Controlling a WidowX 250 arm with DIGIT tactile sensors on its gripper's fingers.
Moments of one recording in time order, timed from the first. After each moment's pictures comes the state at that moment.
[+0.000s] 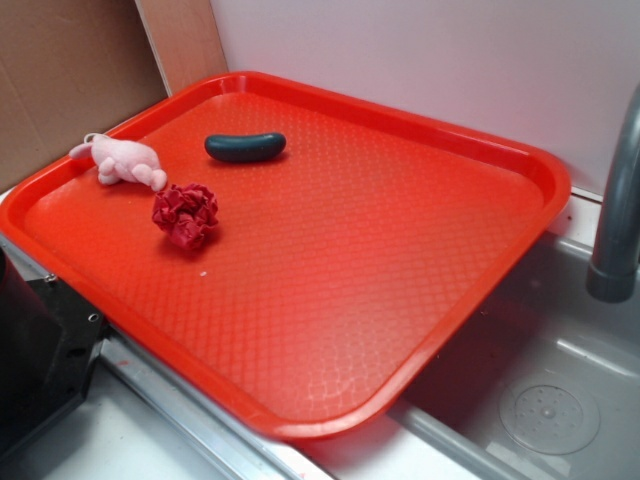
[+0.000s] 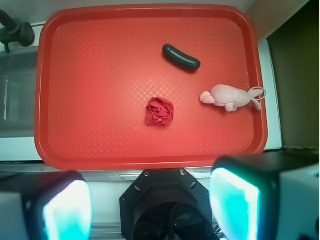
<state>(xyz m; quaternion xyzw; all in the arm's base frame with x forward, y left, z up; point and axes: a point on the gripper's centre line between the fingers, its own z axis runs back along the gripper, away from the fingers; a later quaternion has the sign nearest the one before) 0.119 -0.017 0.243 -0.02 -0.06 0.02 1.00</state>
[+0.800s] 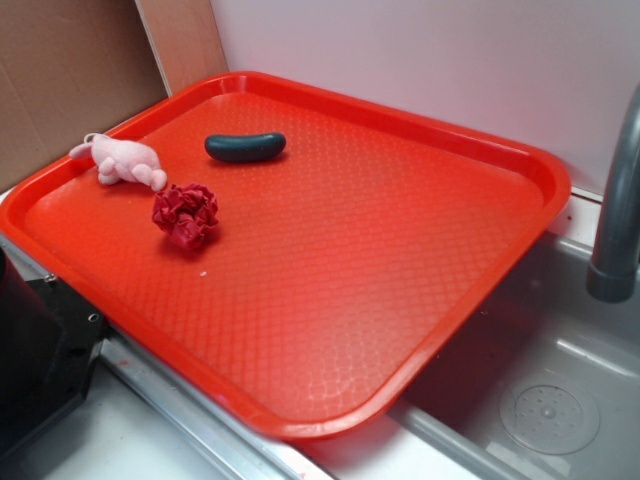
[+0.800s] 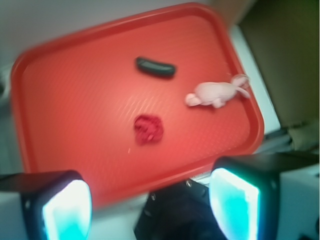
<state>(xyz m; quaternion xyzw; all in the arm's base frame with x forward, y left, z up) 0.144 0.004 0.228 -0.01 -0.09 0.21 0.97</state>
